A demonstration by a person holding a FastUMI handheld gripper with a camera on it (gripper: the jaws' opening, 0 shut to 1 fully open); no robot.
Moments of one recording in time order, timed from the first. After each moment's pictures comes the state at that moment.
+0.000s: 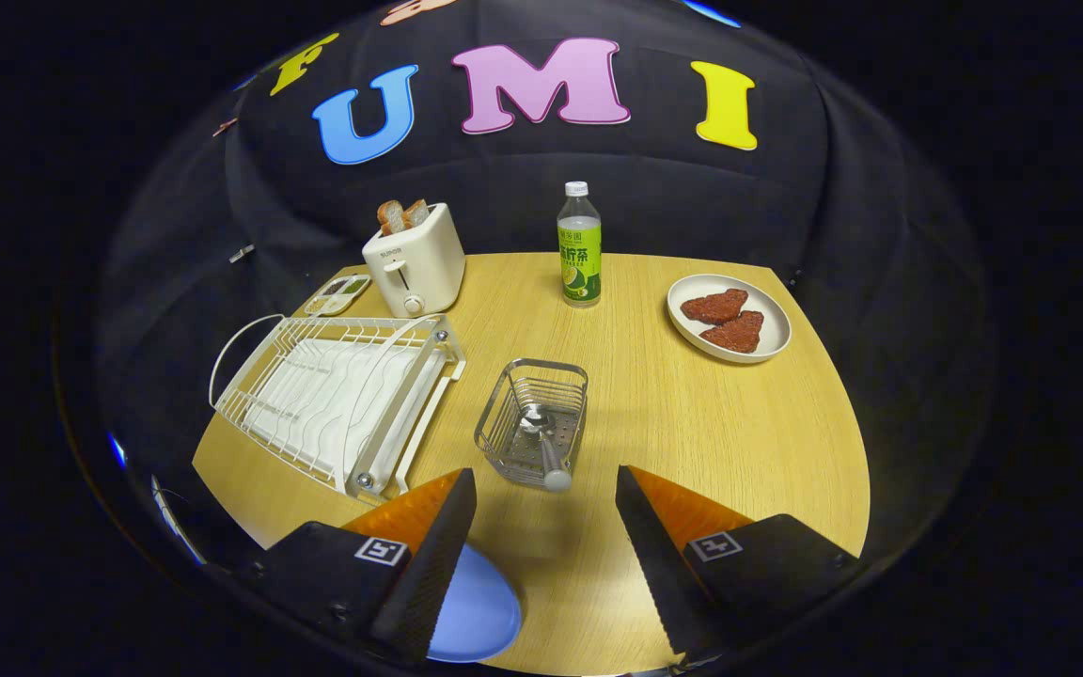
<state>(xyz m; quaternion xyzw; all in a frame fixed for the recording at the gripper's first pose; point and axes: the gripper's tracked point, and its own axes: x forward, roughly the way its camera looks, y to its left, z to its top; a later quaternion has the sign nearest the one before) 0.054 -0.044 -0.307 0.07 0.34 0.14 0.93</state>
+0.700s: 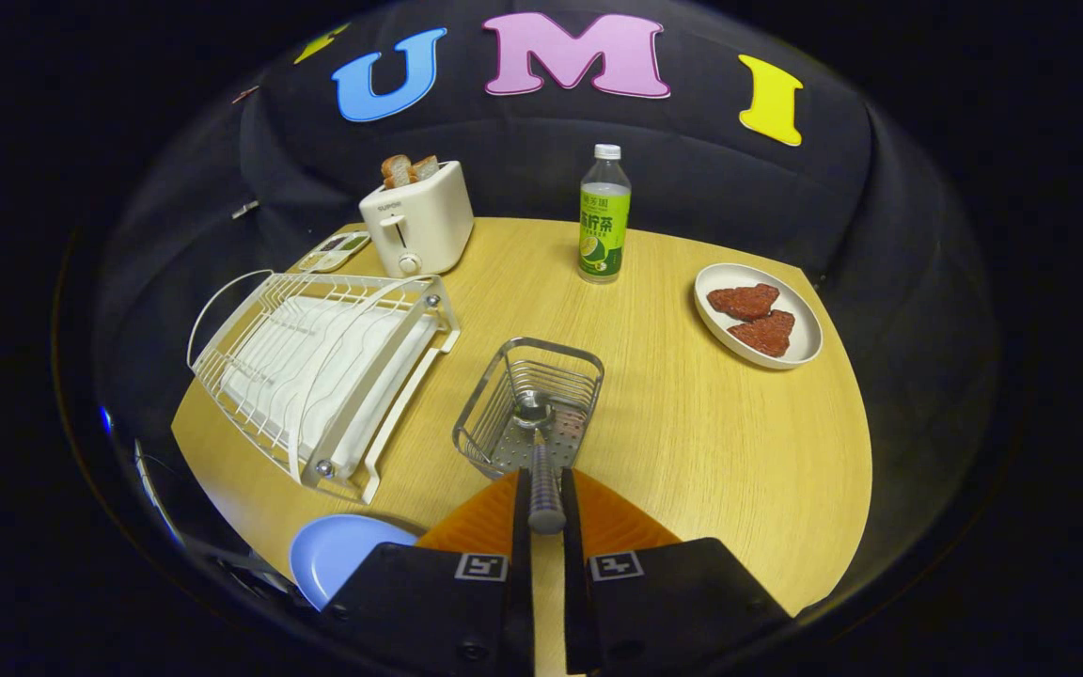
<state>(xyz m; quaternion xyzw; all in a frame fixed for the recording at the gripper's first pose) 0.075 -0.034 -0.340 0.02 0.37 0.16 0.91</state>
